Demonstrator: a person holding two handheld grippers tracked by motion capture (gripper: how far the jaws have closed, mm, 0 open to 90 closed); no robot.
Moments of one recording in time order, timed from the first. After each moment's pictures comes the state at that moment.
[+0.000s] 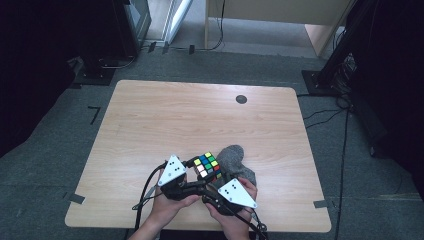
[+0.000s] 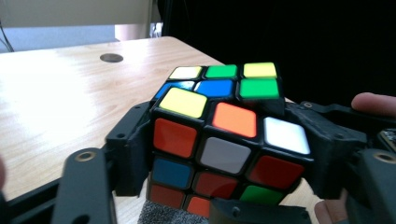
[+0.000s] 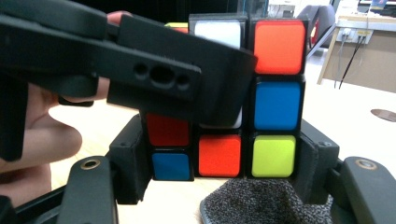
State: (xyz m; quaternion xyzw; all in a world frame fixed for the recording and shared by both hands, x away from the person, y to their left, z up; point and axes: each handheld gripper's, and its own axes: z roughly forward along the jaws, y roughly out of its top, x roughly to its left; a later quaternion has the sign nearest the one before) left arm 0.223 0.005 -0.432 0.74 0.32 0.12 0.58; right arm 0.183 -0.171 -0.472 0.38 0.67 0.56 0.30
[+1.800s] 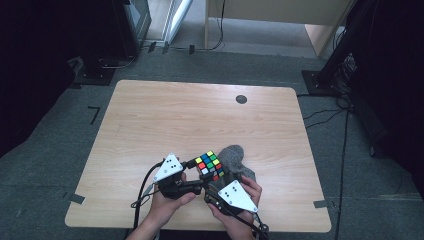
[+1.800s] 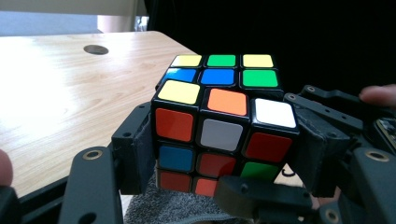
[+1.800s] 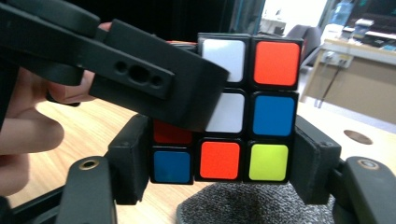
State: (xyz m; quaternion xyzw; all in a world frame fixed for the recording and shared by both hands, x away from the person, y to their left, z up) left arm 0.231 0.014 -0.432 0.74 0.32 0.06 0.59; right arm 0.180 -0.177 -0.465 0.35 0.68 0.54 0.35
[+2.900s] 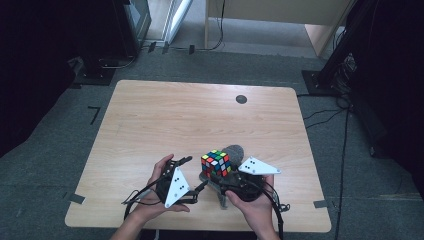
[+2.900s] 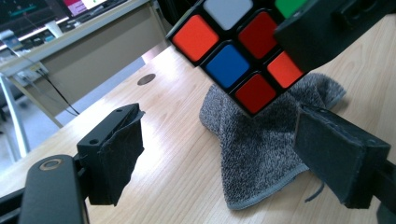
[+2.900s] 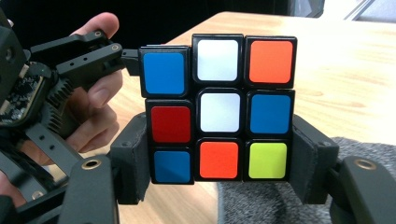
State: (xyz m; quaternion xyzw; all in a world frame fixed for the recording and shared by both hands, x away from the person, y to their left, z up) left arm 0.217 0.014 -0.456 0.80 0.14 0.31 0.49; right arm 0.213 -0.222 -0.429 0.41 0.73 0.54 0.12
